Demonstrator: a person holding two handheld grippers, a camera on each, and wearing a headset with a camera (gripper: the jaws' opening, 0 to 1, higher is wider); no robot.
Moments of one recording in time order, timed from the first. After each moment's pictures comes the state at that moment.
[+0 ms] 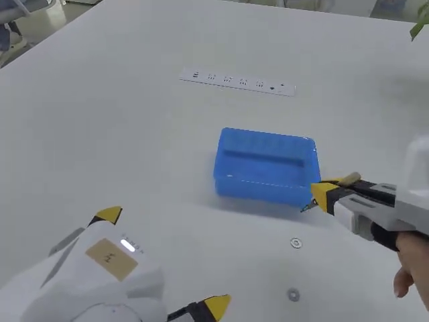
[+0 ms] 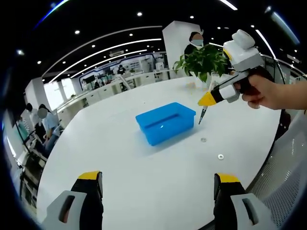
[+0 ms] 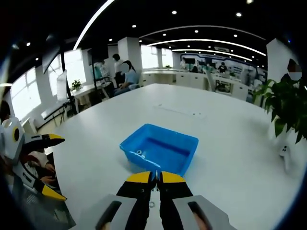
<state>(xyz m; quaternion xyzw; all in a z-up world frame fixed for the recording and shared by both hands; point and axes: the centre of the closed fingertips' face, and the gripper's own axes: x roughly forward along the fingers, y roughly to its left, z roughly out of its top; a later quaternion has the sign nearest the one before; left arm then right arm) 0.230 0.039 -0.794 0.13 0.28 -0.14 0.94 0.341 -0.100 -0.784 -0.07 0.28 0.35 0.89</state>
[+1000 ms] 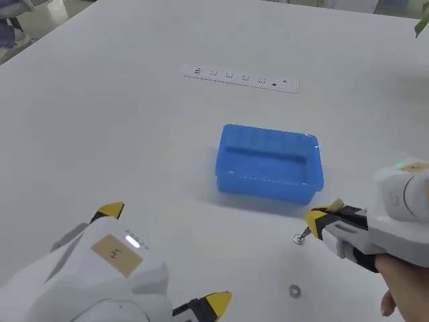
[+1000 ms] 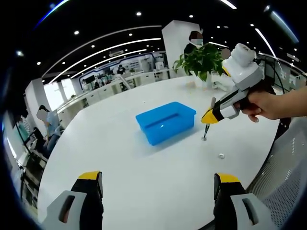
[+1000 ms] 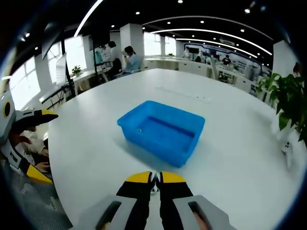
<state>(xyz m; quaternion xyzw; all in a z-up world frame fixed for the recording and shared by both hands) 0.231 0.040 -0.795 0.13 0.28 -0.13 0.94 0.334 -0.103 -0.826 -0.11 0.32 0.35 0.87</state>
